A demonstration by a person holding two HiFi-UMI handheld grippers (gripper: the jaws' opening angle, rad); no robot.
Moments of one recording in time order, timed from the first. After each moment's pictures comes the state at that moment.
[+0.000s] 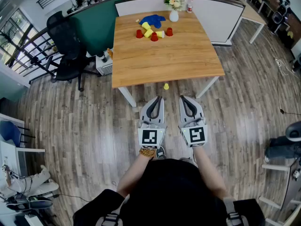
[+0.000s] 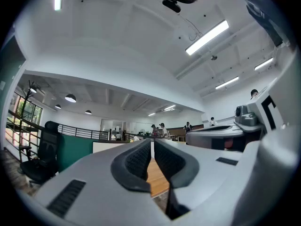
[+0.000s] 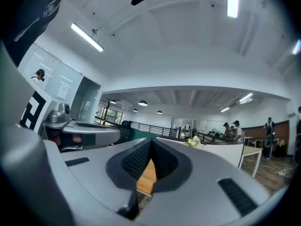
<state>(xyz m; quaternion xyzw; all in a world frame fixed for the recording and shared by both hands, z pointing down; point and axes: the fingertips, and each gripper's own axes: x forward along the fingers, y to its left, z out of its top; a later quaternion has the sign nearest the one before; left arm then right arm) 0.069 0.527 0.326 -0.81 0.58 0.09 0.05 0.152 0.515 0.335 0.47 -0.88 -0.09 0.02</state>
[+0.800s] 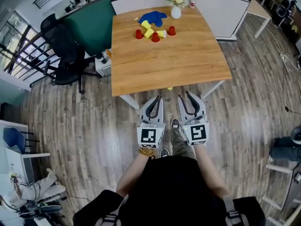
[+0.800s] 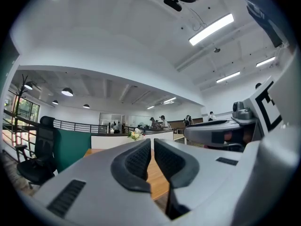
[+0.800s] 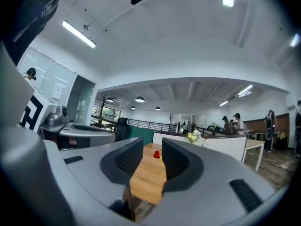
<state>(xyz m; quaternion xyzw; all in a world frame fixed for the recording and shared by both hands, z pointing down) 0.041 0.415 0.361 -0.81 0.58 0.05 0.02 0.132 0.399 0.363 0.48 -0.88 -0.06 0.04</state>
